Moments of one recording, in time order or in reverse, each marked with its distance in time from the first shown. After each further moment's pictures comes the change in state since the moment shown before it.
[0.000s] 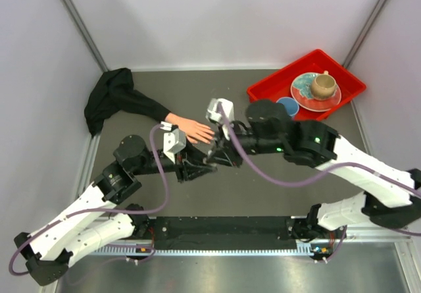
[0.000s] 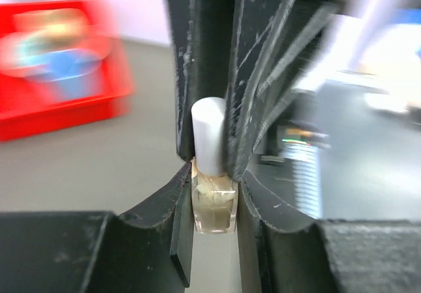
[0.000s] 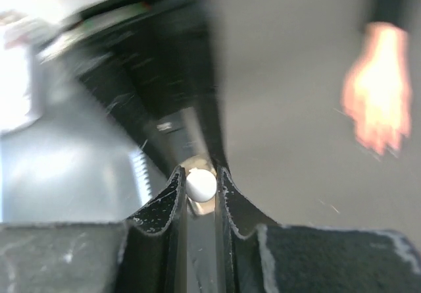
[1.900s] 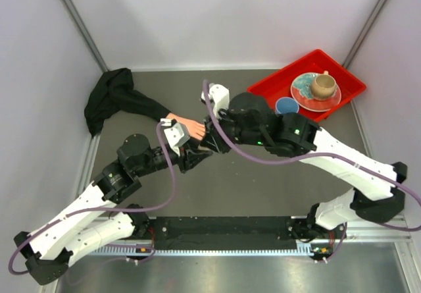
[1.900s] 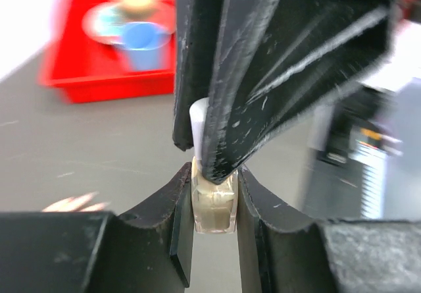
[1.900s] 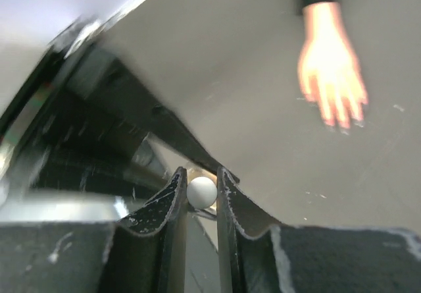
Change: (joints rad) left arm -0.008 0.019 0.020 -0.069 -0.256 0.092; right arm -0.030 0.094 0.056 0.018 0.183 0.158
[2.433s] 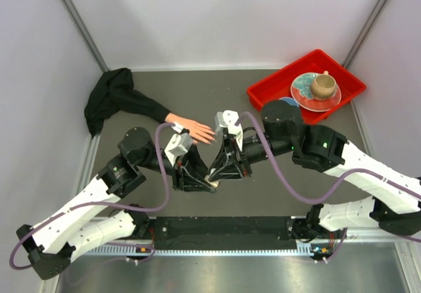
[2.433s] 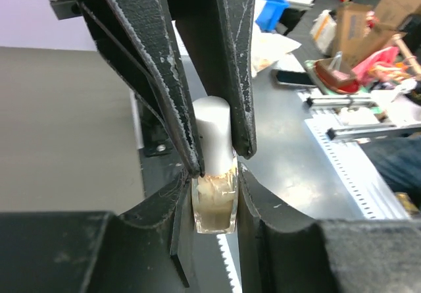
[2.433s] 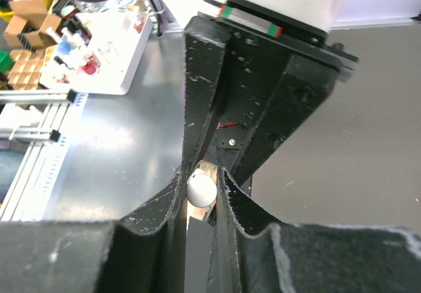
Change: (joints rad) left arm 0.000 0.080 0.060 0.120 0.766 -0.271; right arm -0.020 -0.241 -0.244 0.182 -0.703 -0.280
